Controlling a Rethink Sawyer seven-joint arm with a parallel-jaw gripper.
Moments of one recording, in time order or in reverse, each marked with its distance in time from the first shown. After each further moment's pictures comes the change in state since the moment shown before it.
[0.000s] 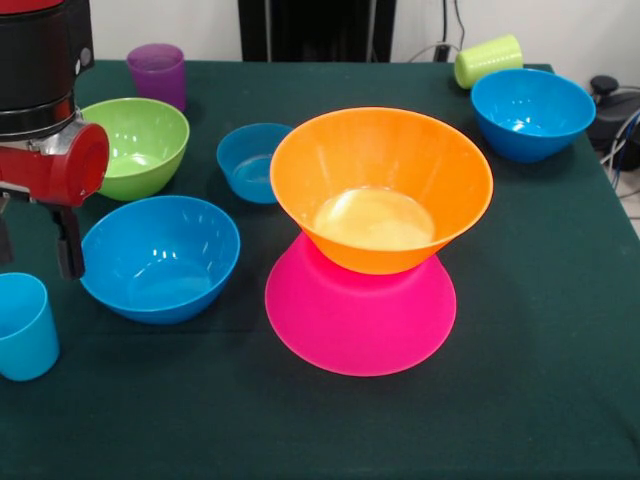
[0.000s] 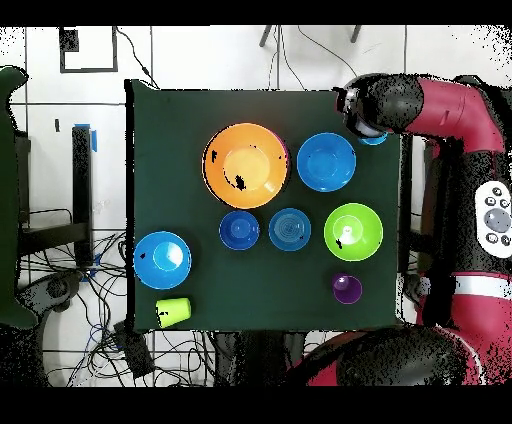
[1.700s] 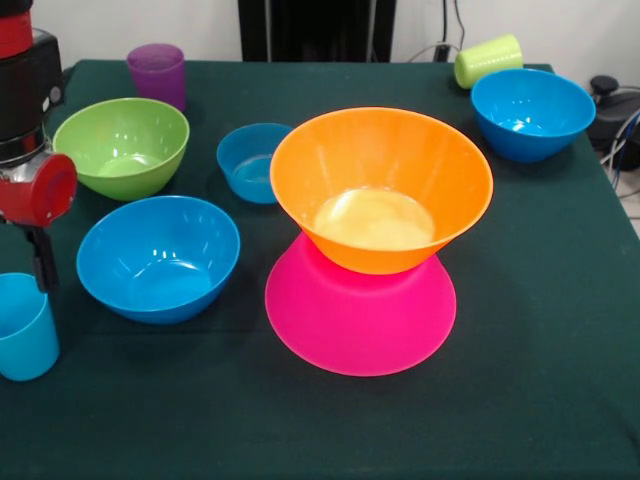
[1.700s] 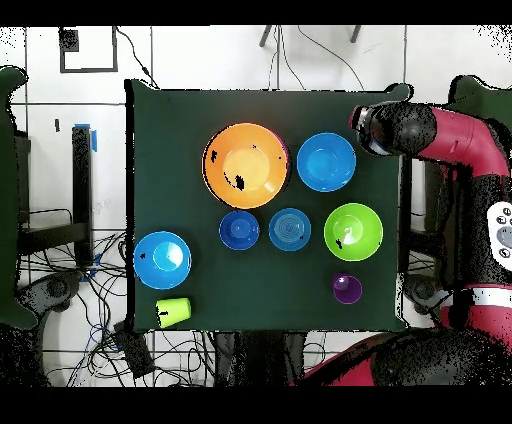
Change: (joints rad) arm -0.087 0.049 -0.002 0.071 0.001 -0.115 0.000
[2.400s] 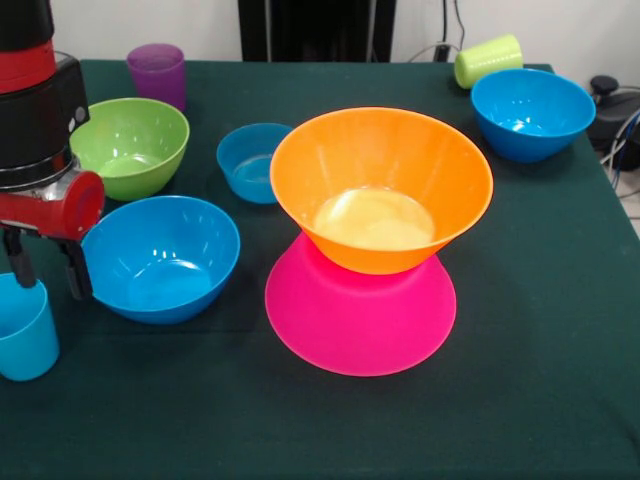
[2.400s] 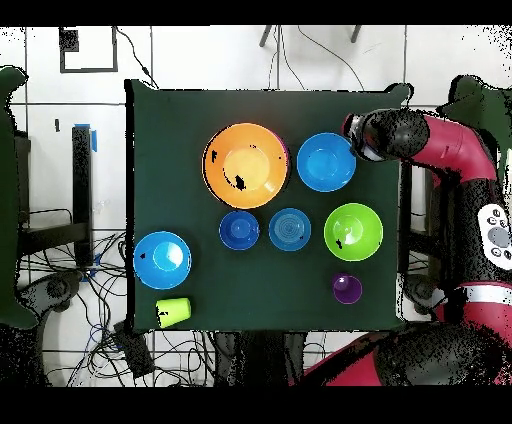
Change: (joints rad) arm -0.009 0.040 0.006 0.017 0.024 0.000 0.000
